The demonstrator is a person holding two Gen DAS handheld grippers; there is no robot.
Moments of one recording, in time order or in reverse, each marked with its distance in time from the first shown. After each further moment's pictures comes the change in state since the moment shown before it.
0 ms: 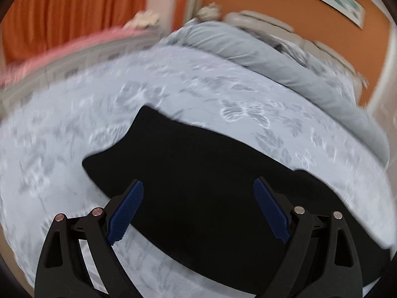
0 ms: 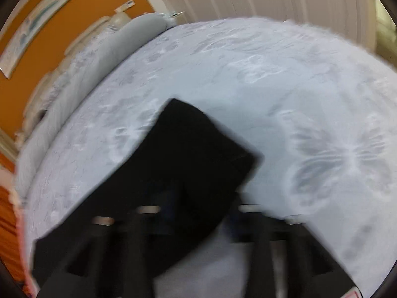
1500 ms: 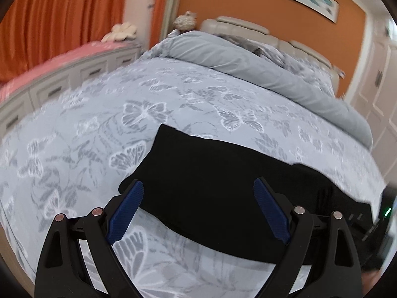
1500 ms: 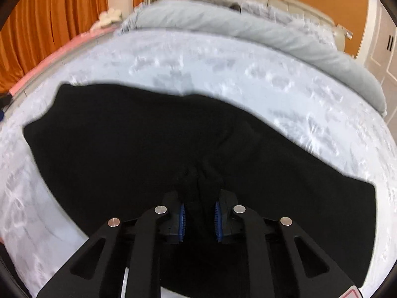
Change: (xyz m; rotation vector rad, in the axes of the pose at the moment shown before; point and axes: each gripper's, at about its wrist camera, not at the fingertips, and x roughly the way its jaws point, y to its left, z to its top) left arm -0.045 0.046 0.010 0.211 -0.073 -0.103; right arm -0.034 0.411 -0.329 -1.089 0.106 0.243
